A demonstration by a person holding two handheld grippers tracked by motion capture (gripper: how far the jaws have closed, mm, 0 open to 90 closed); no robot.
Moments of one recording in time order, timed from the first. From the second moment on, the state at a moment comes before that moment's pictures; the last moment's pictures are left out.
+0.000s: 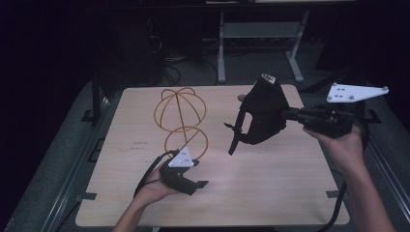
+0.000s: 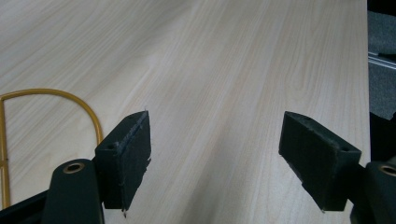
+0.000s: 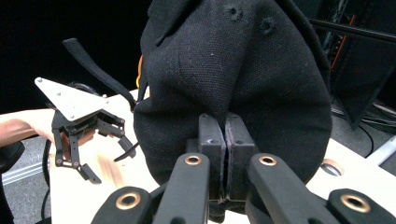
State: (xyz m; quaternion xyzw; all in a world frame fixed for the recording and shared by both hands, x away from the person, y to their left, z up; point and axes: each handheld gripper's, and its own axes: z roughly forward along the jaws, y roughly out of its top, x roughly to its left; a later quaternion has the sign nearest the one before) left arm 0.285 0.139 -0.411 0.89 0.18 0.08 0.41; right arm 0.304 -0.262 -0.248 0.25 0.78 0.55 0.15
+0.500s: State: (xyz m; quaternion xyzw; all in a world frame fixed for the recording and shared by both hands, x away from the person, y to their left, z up) left arm 0.284 0.148 -0.408 0.89 0.19 0.08 0.42; right arm 0.324 -0.223 -0.225 0.23 0.78 0.57 0.15
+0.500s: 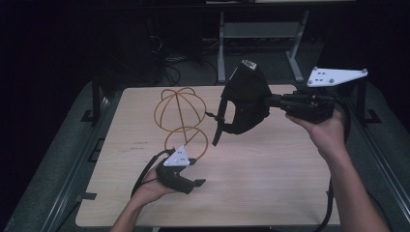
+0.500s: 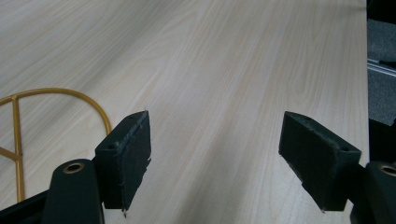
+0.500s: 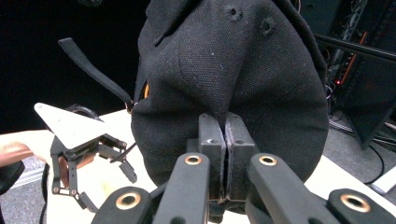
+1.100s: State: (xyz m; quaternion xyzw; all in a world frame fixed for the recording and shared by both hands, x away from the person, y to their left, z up) left arm 0.285 0.154 -0.407 0.88 0.19 0.08 0.42; right arm 0.349 -0.182 -0.206 0.21 0.79 0.56 0.13
